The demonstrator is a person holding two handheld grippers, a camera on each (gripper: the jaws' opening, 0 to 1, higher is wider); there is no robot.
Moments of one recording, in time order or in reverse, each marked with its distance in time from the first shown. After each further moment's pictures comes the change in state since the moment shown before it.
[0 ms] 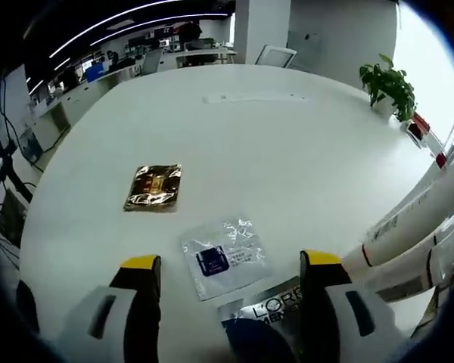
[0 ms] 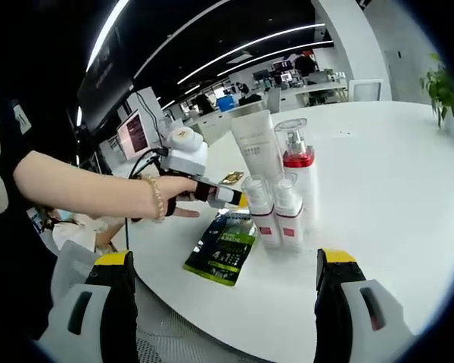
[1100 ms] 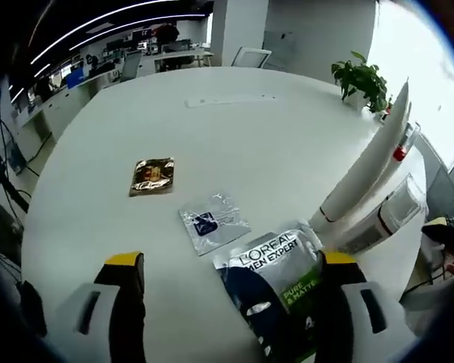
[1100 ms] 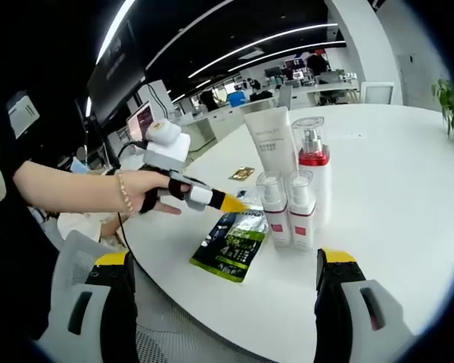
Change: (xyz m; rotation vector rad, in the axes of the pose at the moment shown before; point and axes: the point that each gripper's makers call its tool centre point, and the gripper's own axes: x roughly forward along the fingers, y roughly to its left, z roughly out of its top) left arm -0.048 -0.004 -0.015 0.047 -0.001 -0.124; right arm 0.002 0.012 -0.005 -0.049 0.030 0.047
